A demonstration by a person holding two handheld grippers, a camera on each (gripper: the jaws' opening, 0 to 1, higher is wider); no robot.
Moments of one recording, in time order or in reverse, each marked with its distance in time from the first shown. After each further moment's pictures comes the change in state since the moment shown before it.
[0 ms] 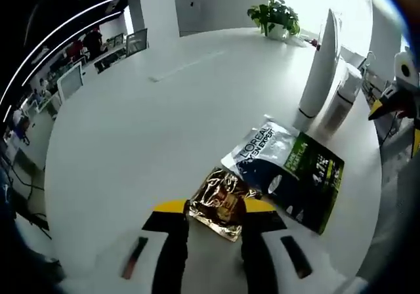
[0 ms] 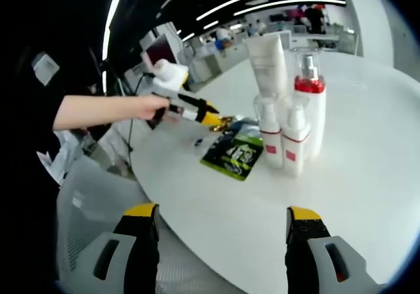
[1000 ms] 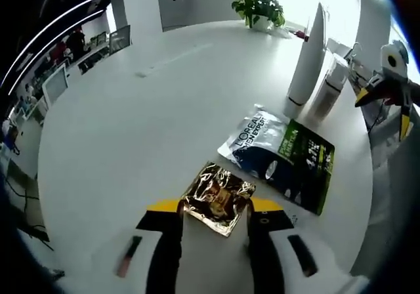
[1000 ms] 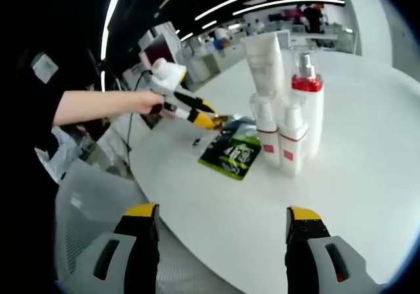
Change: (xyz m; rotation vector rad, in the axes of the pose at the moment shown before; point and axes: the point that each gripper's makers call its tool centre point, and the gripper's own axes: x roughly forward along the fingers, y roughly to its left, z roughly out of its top) left arm -0.016 0.003 -0.004 0.045 0.020 -0.085; right arm 0.001 -0.003 -0.001 0.002 0.002 -0.007
